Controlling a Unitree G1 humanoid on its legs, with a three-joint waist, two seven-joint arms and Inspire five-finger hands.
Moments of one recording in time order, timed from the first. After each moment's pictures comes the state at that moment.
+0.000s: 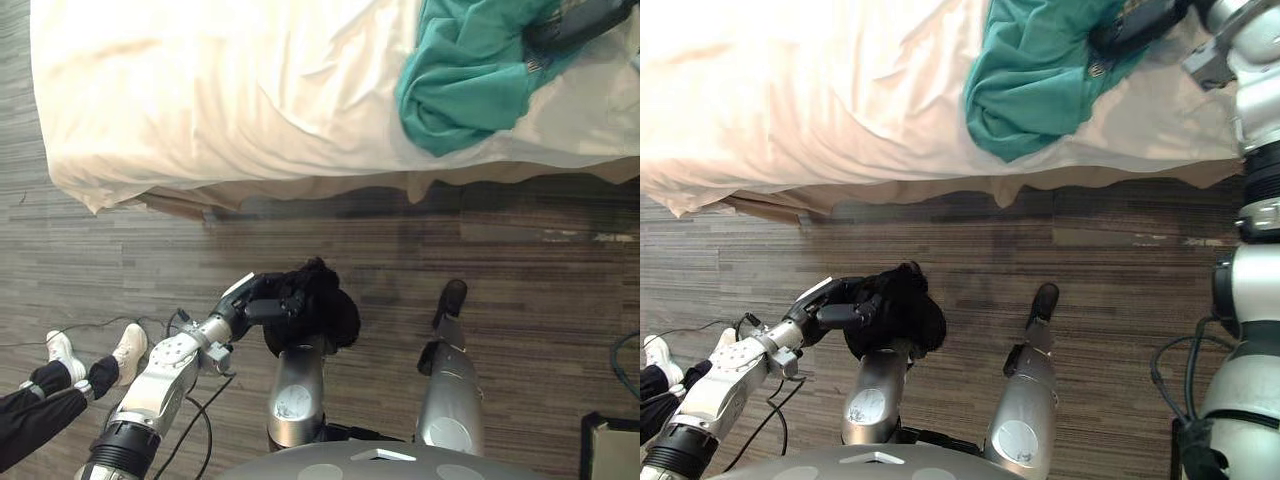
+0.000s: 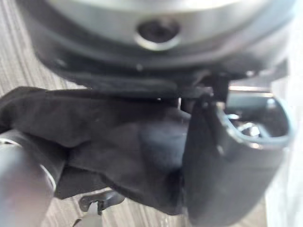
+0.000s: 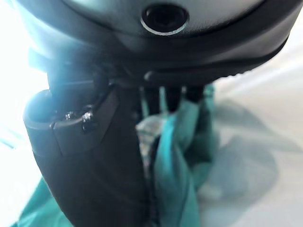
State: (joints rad) left arm 0.09 0.49 -0.17 0.08 -0.39 0.12 -0.44; right arm -1.32 -1.08 0.42 0.76 -0.07 0.12 0.36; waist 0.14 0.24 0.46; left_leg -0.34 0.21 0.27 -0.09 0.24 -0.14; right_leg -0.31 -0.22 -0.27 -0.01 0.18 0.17
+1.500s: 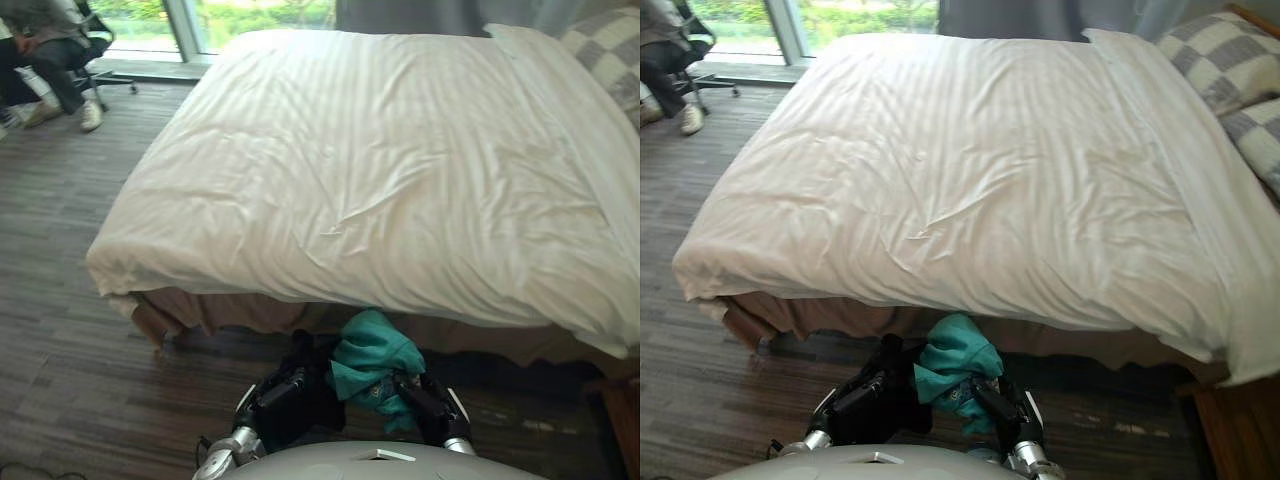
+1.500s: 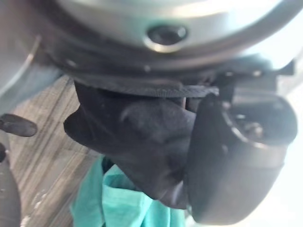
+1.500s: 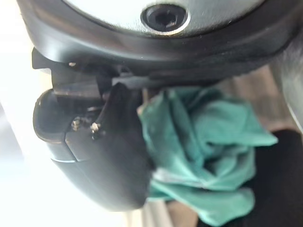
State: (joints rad) left arm 0.37 0.14 -0.21 0.56 -0.59 -0.08 -0.24; right arm 0.48 -0.04 0.01 0.43 0.36 -0.16 0.25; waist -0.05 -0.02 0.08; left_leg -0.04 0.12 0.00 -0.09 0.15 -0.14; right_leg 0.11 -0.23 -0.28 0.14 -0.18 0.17
